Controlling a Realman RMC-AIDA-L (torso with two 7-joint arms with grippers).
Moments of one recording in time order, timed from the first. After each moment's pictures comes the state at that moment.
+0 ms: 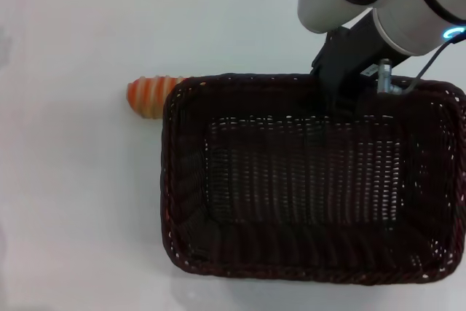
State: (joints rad) left arm -0.39 -2.07 -1.87 -0.35 2.87 1.19 -0.35; right arm 0.83 2.03 -1.58 -1.61 0.64 1.74 -0.77
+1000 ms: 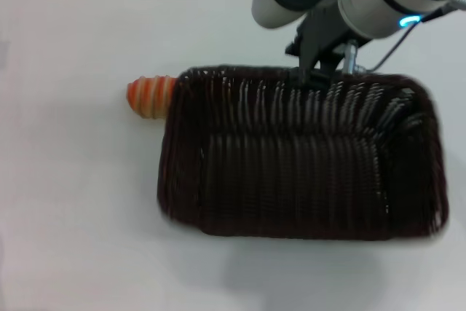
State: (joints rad) left arm -0.38 -2.07 -1.87 -0.34 2.87 1.21 -0.37; right arm 0.87 2.07 -1.67 -1.59 0.47 1.64 -0.70
